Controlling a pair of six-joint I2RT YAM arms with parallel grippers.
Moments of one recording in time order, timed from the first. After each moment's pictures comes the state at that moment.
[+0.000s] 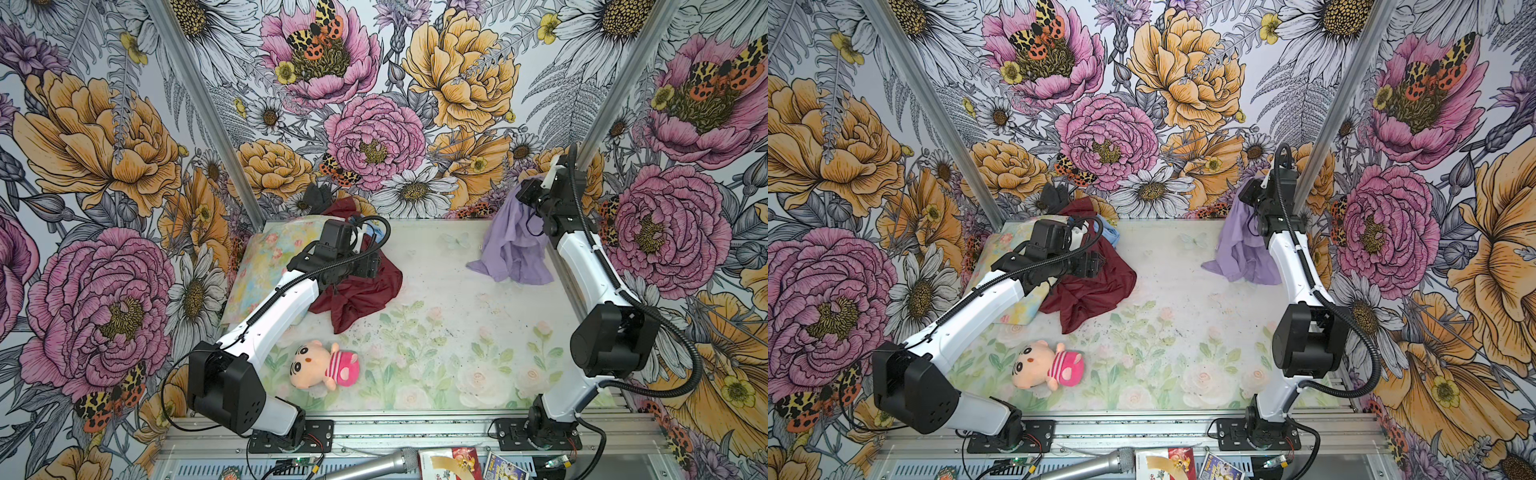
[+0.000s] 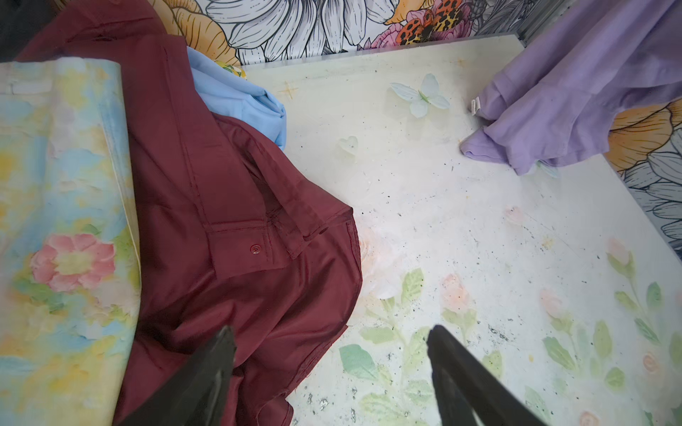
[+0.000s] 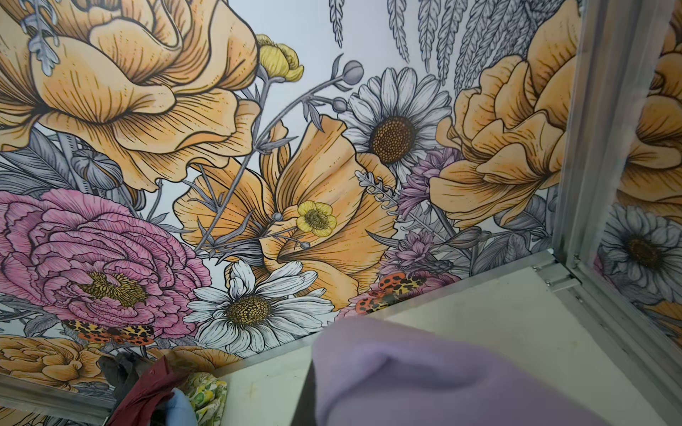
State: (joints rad) left arm -0.40 1.45 1.30 -0.56 0.08 -0.16; right arm -0.08 1.75 1.68 -0.19 -0.14 0.45
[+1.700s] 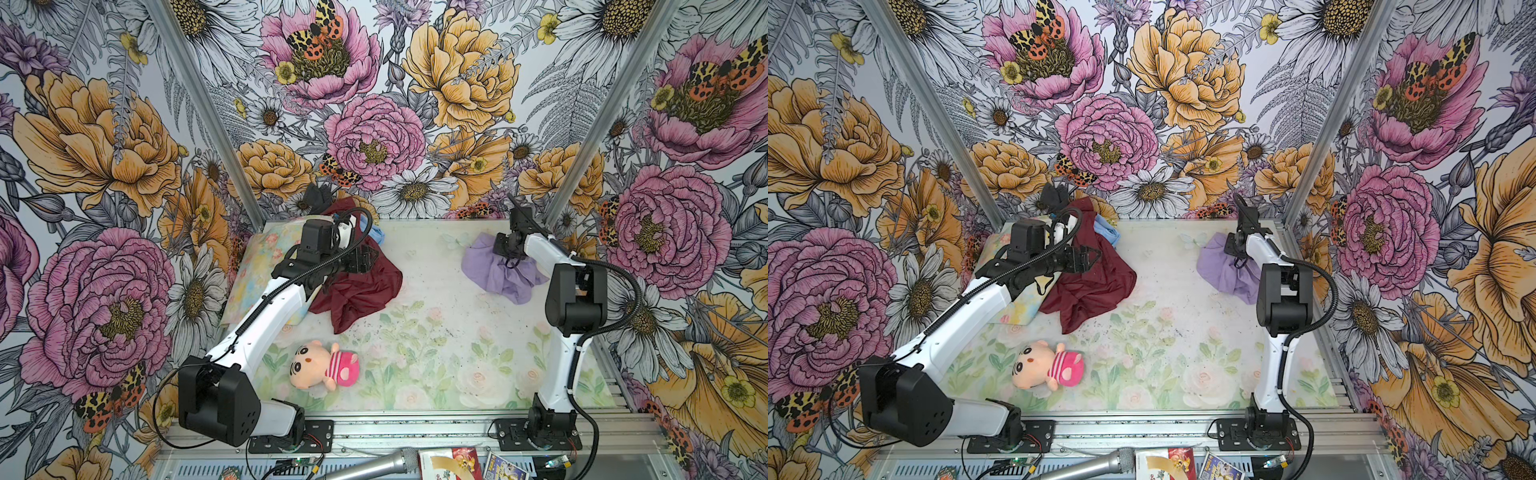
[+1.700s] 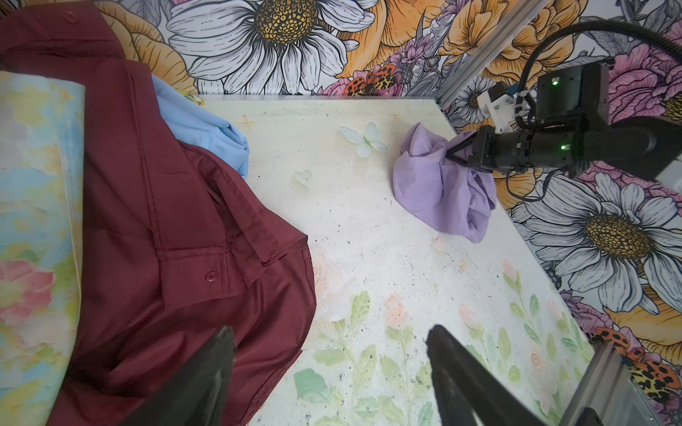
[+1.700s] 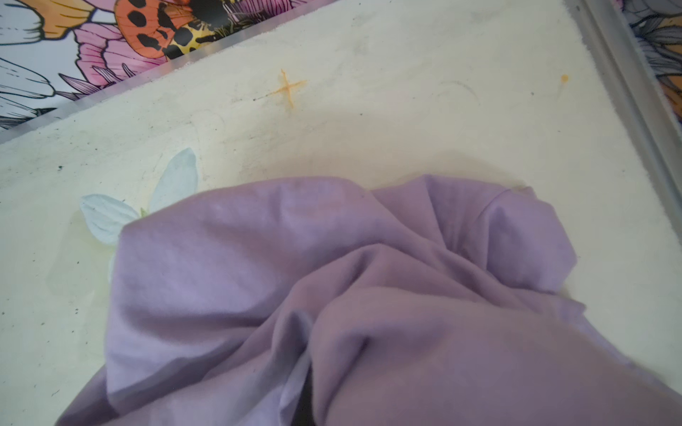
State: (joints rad) left arm -0.30 1.38 1.21 -0.41 0.33 -0.24; right arm -0.05 2.15 1.72 -0.57 0.02 0.27
